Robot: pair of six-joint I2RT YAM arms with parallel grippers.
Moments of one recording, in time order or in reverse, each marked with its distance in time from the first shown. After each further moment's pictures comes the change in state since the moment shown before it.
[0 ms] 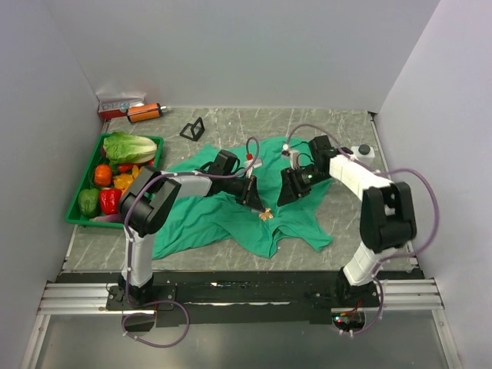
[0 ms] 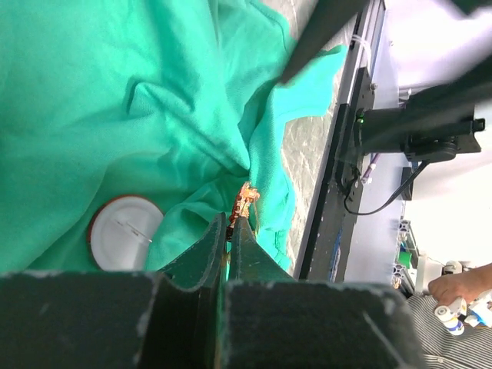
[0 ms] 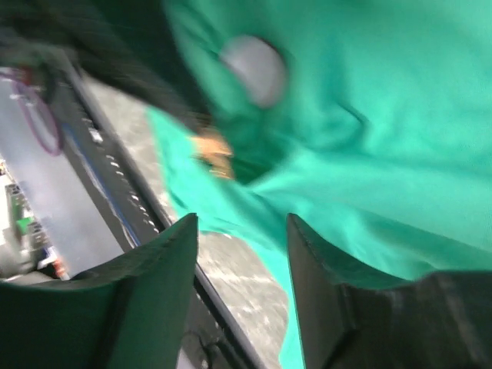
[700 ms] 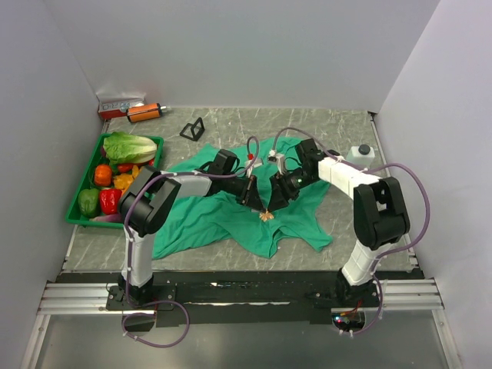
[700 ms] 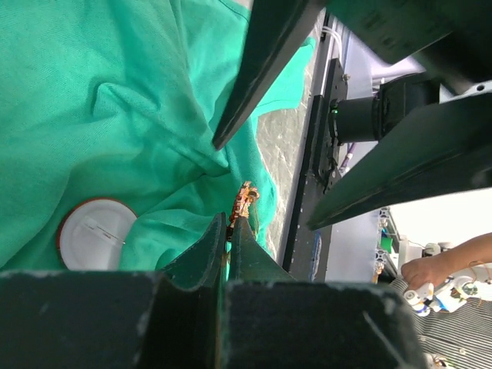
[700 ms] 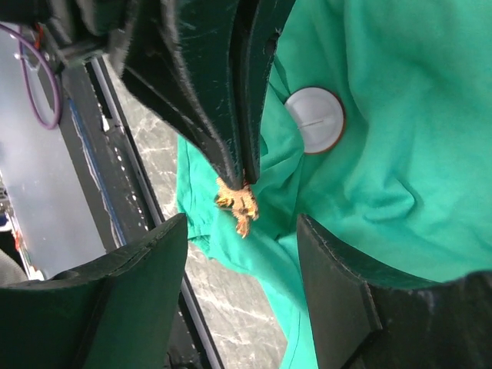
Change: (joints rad) left arm 0.005 0.000 0.000 0.027 0.077 -0.020; right arm 0.091 0.003 -0.011 0.079 -0.081 -0.094
